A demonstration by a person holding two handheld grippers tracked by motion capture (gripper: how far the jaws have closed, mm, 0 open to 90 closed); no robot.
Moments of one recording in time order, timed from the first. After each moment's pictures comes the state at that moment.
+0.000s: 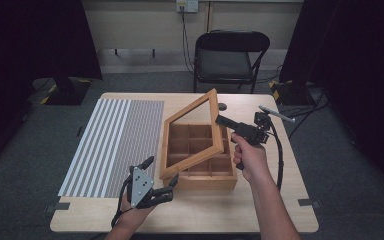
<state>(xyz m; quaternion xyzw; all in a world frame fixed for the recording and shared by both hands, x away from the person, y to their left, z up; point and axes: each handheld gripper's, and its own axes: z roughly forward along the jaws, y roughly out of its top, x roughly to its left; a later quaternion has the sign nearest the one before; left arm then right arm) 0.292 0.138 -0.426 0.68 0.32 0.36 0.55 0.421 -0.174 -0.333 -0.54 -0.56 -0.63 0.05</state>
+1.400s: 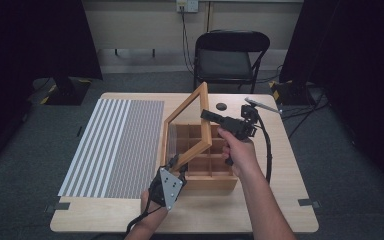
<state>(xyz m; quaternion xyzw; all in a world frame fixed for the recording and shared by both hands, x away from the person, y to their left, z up) 0.296 0.082 -0.429 0.66 0.31 0.46 0.51 0.425 -0.143 -0.316 -0.51 -0.58 -0.64 0.06</state>
